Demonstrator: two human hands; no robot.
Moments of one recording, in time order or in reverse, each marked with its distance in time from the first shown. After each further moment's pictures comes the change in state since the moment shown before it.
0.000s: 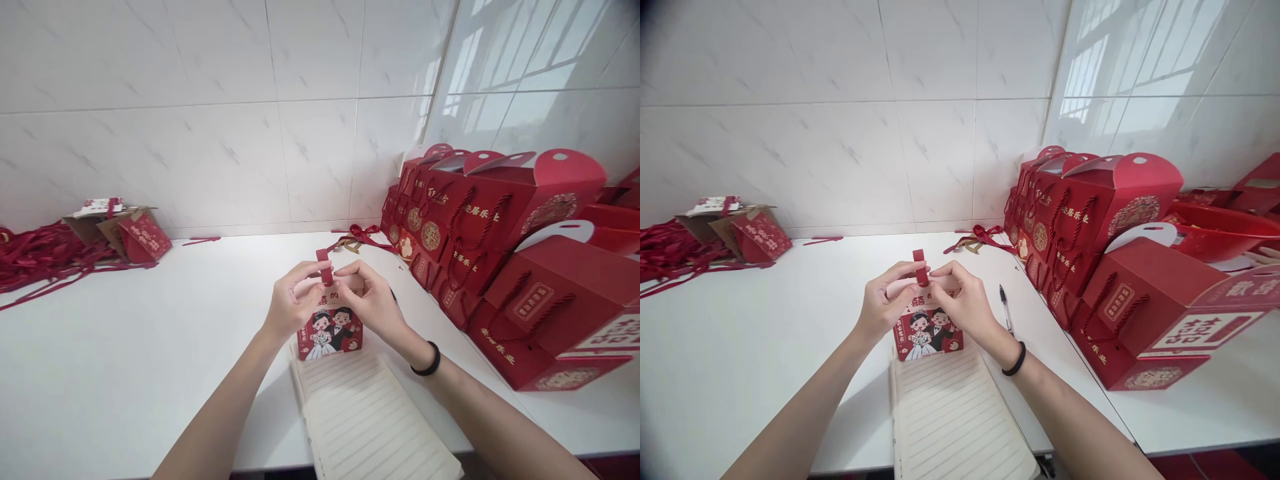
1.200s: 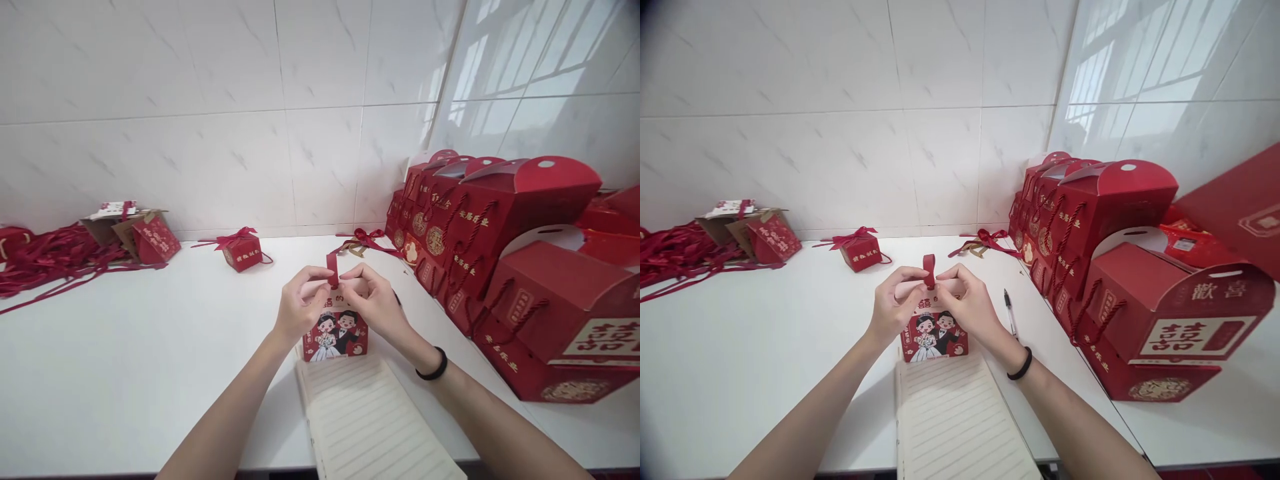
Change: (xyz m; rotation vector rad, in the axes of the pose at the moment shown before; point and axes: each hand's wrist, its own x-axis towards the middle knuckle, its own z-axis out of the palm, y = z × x) left_hand -0.003 -0.004 0.005 0.079 0.096 0.016; right_hand 0.002 -0.001 -0.001 -0.012 -0.043 0.093
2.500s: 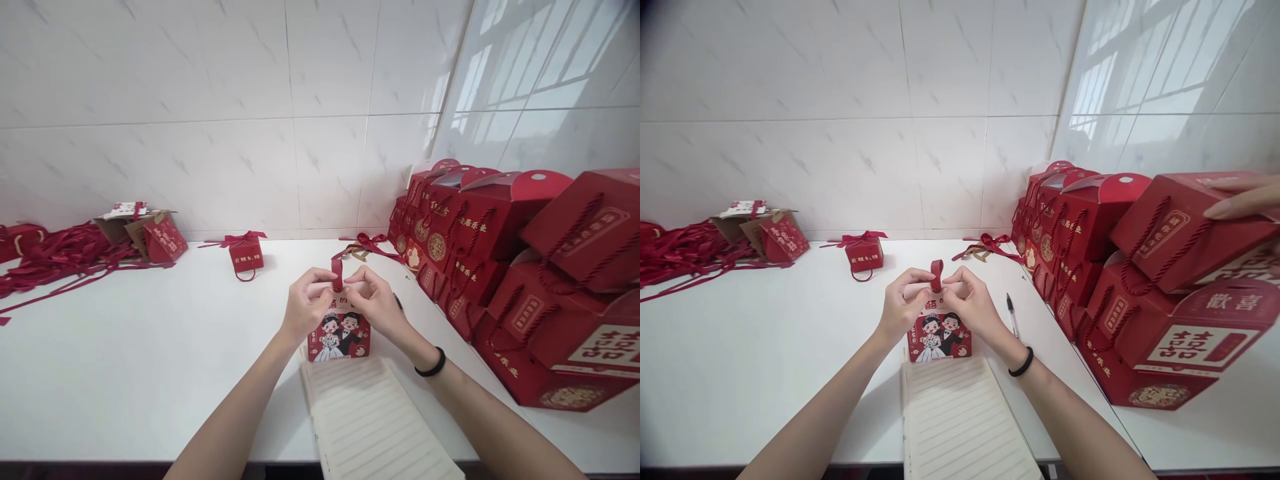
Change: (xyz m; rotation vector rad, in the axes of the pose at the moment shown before) left_hand 0.001 0.003 0.001 -0.153 -0.019 -0.150; right_hand 0.004 0.000 0.002 0.112 -0.057 0.055
